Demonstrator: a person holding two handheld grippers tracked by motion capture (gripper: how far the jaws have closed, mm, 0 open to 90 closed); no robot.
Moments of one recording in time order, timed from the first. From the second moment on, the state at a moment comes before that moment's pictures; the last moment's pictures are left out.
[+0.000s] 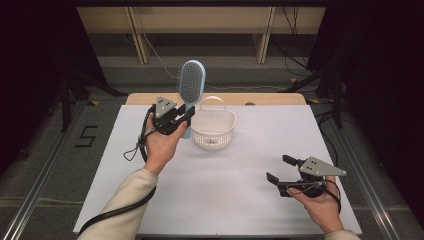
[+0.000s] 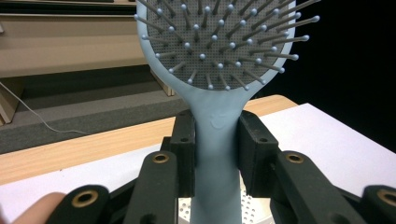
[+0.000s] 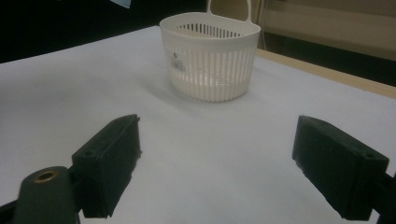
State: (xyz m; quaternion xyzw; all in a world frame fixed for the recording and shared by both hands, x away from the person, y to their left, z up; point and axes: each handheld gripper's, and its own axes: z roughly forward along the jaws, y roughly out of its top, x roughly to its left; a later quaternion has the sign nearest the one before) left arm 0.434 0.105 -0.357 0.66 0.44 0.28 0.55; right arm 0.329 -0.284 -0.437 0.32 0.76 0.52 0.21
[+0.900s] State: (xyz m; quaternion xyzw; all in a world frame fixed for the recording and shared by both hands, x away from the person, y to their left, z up) left arm 0.444 0.093 -0.352 0.66 0.43 0.28 0.55; right arm 0.328 -0.284 -0.436 0.32 0.76 0.52 0.22
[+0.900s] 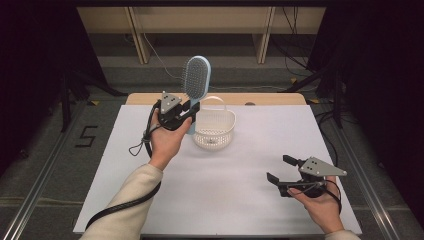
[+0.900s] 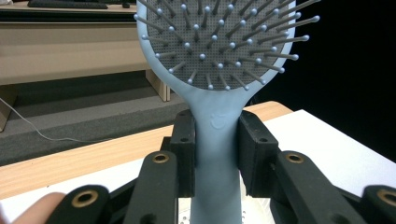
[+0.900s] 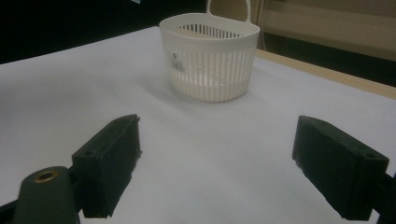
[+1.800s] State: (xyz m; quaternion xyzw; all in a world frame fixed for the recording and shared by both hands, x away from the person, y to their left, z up) left arm 0.457 0.082 -0.343 0.66 0.42 0.30 0.55; right arm 0.328 -0.285 -0.437 0.33 0.76 0.52 0.21
